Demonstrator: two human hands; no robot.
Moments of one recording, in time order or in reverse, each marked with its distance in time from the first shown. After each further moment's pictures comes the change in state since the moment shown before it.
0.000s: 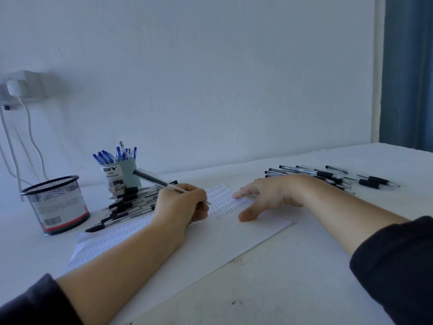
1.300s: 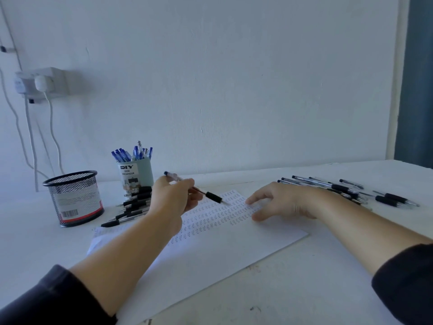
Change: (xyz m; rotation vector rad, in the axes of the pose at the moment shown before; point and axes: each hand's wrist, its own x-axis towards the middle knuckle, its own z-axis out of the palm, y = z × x) left_hand 0.018 0.013 -0.029 -0.172 0.129 -0.026; right_hand -0.002 -0.009 0.003 0.041 0.125 -0.031
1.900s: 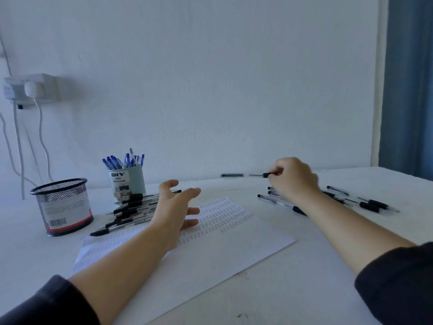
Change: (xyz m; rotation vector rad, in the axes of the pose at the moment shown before) left_hand -0.004 -0.011 0.007 0.060 -0.162 0.007; right_hand 0.002 0.006 -0.020 -0.013 0.833 0.133
